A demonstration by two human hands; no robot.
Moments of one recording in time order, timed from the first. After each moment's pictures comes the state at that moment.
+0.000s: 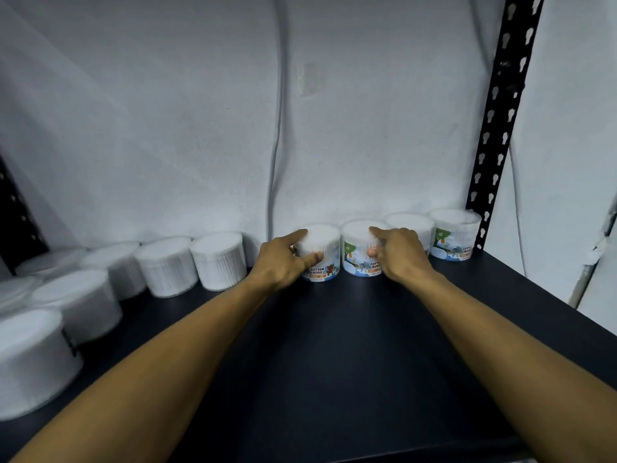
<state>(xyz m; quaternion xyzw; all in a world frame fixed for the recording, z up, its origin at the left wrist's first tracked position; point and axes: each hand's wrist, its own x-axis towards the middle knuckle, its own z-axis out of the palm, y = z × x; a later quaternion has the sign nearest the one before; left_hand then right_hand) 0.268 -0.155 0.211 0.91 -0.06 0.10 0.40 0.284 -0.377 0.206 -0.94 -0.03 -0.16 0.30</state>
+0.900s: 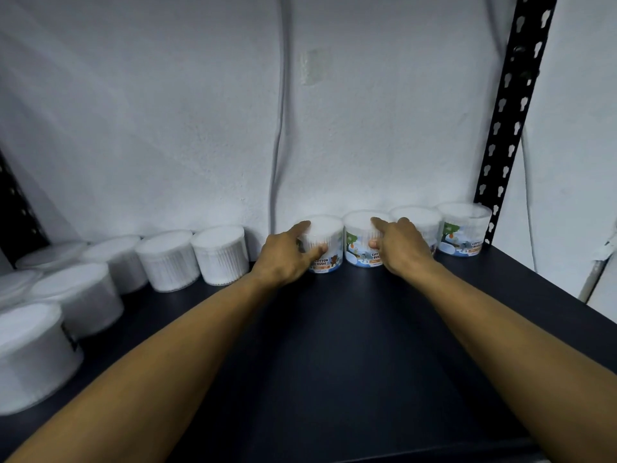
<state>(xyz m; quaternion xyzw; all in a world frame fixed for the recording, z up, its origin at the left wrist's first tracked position) 0.279 -0.158 0.205 0.94 -0.08 0.14 0.31 0.294 -0.370 0.204 -0.96 -0.04 -0.17 0.20</state>
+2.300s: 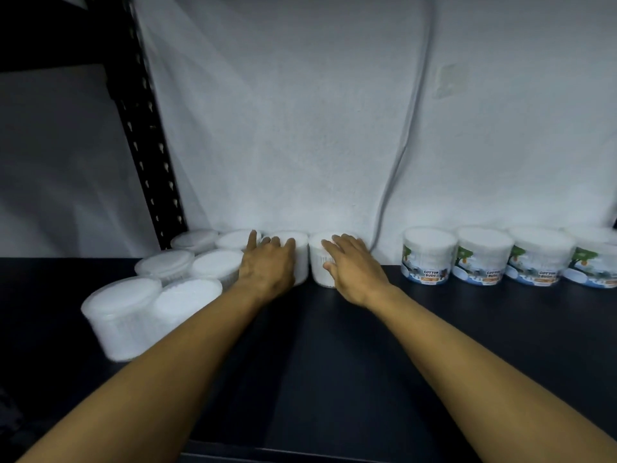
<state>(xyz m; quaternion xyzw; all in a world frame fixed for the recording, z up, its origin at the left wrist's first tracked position) 0.224 0.034 0.220 0.98 0.03 0.14 -0.11 0.256 -0.136 0.201 -0.92 -0.31 -0.21 0.13</state>
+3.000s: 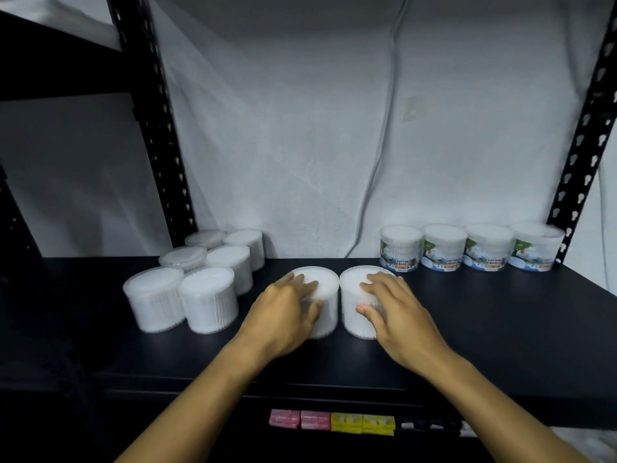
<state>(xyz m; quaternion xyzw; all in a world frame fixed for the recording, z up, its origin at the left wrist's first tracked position) 0.063 -0.025 0.215 0.96 -0.06 0.19 0.17 0.107 -0.232 0.182 -0.89 -0.27 -0.27 0.25</state>
